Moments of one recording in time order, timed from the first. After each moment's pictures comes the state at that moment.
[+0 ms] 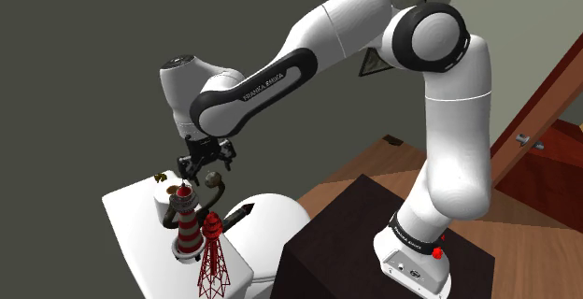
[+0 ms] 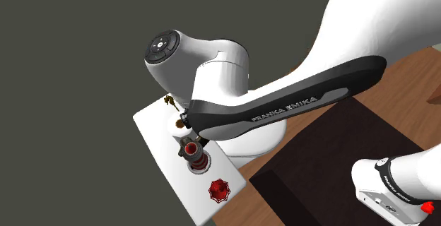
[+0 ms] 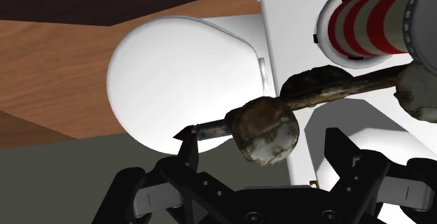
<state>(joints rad) 0.23 0.46 0.42 -1.83 -0.30 2.06 0.98</state>
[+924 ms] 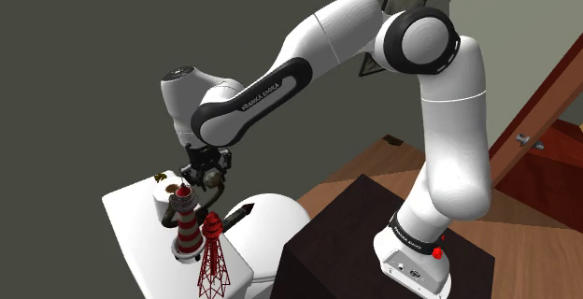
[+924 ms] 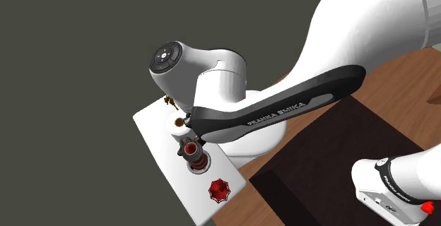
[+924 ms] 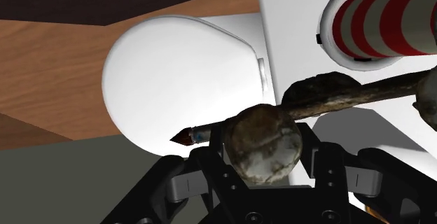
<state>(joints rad) 0.24 0.50 0.41 -1.84 -0.32 2.10 0.99</state>
